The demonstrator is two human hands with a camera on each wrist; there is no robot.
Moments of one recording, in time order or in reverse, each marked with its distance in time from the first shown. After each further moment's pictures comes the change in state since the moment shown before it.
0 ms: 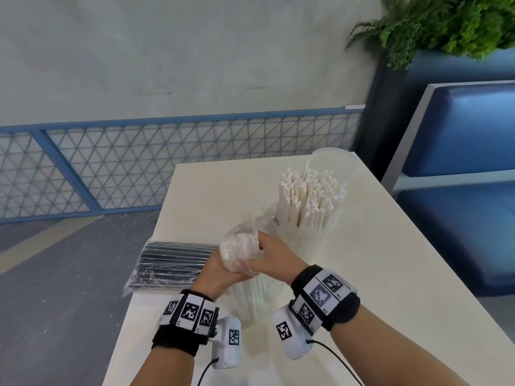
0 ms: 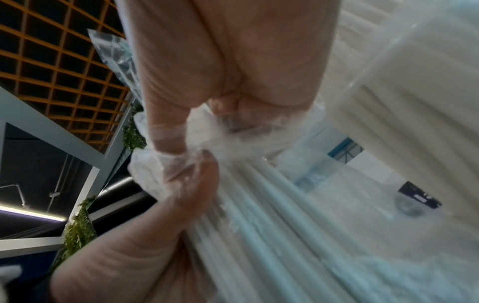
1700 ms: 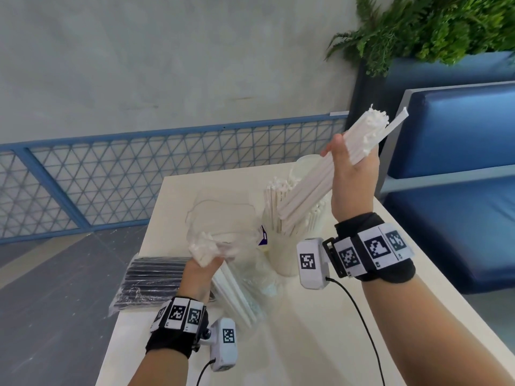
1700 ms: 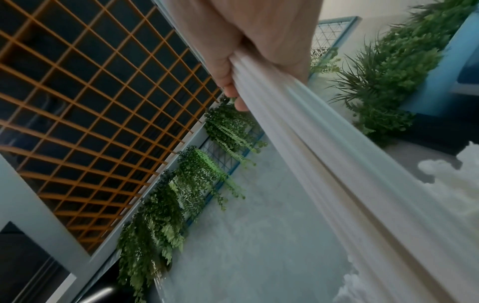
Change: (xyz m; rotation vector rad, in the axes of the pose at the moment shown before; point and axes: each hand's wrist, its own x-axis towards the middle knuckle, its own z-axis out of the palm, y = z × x) left_hand 0.025 -0.013 -0.002 -0.135 0.358 -0.128; right_hand -0.011 -0.065 -0.139 0.293 1.104 -0.331
